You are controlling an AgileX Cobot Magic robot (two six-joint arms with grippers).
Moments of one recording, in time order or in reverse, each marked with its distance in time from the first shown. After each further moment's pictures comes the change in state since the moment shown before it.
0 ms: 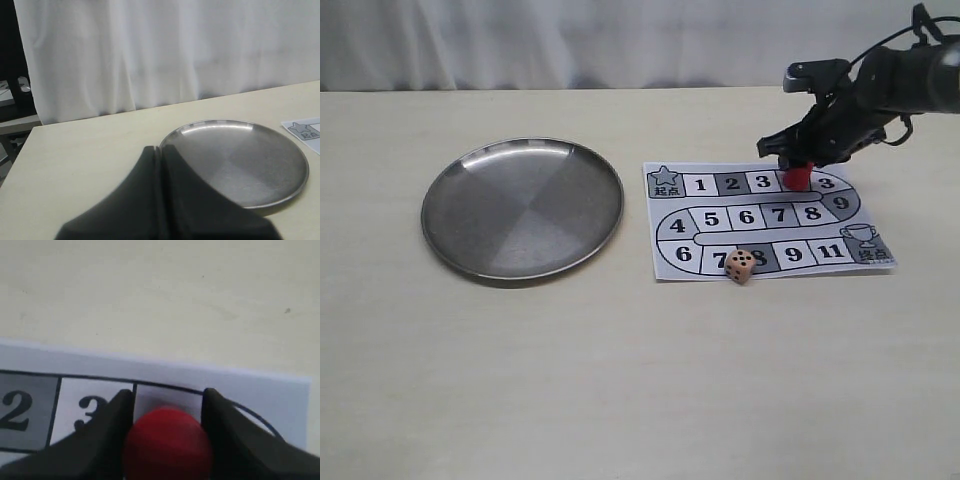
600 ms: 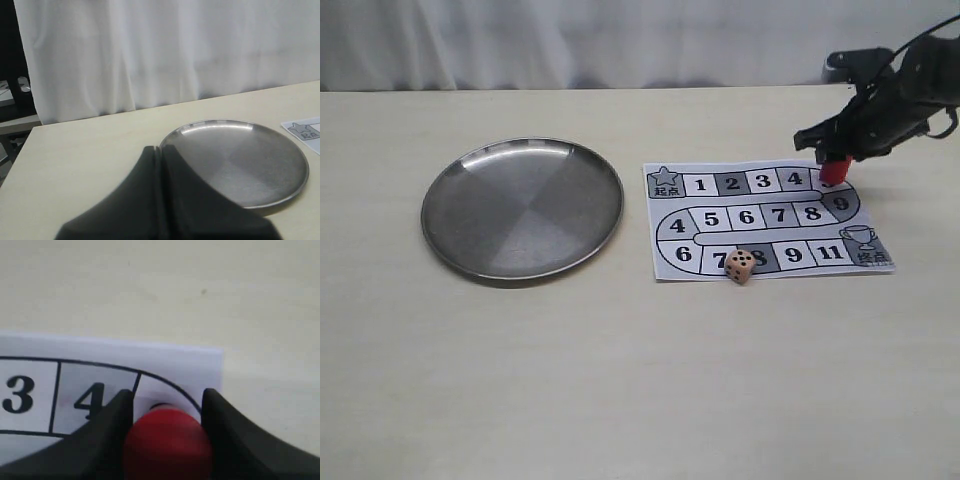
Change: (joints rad) left arm 0.000 0.000 0.000 0.000 0.000 0.000; right arm -0.077 -0.043 0.053 -0.049 -0.009 -0.002
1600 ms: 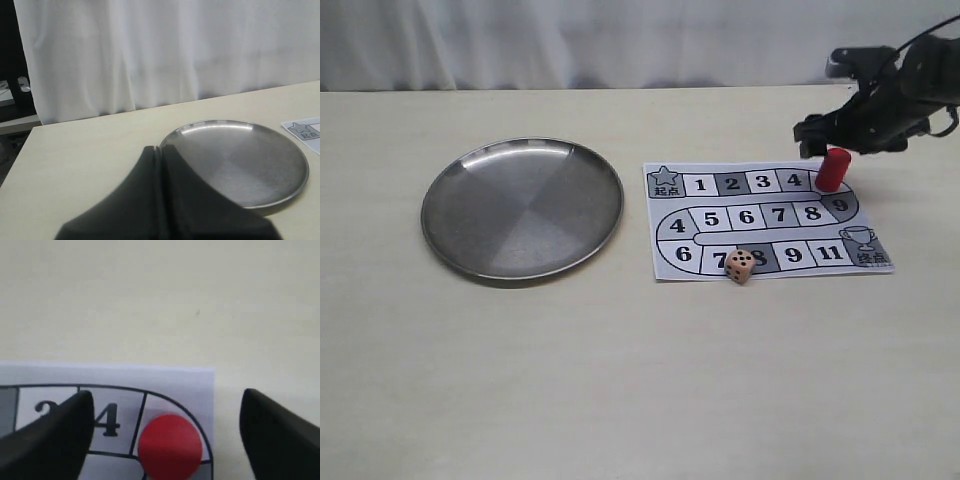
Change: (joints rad) left arm 0.000 0.000 0.000 0.000 0.000 0.000; right arm 0.000 -0.046 0.002 0.022 -0.014 0.042
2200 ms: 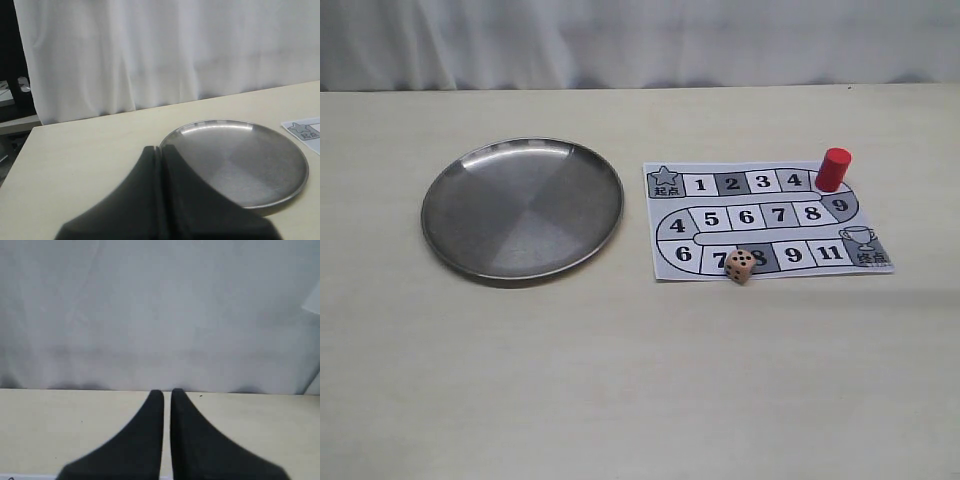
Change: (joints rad) left arm 0.000 0.000 0.000 0.000 0.000 0.000; right arm 0.000 -0.879 0.525 0.004 -0.370 -0.005
